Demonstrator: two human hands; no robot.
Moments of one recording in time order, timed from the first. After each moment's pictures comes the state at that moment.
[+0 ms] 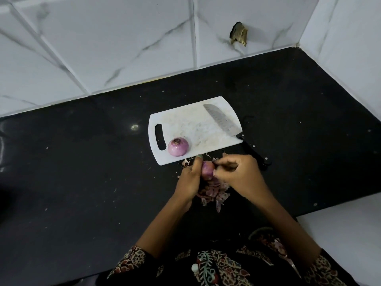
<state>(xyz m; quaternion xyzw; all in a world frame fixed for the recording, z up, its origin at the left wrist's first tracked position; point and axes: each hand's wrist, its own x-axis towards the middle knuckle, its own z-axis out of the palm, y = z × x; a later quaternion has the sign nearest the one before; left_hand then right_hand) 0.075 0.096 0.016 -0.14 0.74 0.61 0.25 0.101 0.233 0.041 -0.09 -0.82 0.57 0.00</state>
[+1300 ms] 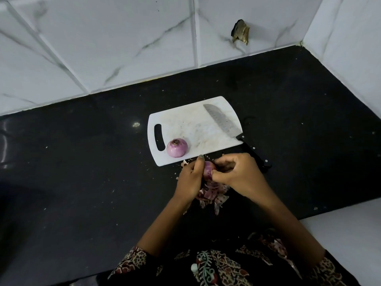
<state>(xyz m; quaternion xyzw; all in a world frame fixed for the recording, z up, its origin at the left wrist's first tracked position) 0.071 0.104 0.019 -0.08 0.81 0.56 0.18 0.091 0.239 0.048 -0.08 -0.82 0.56 -0.07</state>
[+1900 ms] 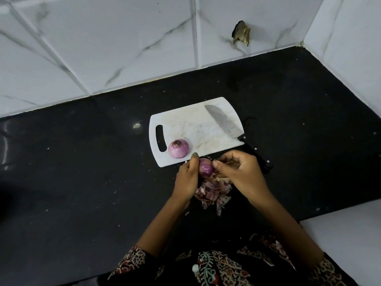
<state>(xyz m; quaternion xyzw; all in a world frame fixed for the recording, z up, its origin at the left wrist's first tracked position) 0.066 0.097 0.017 -0.12 0.78 0.58 0.18 0.090 0.233 0.037 -0.14 -0.76 0.63 -0.02</state>
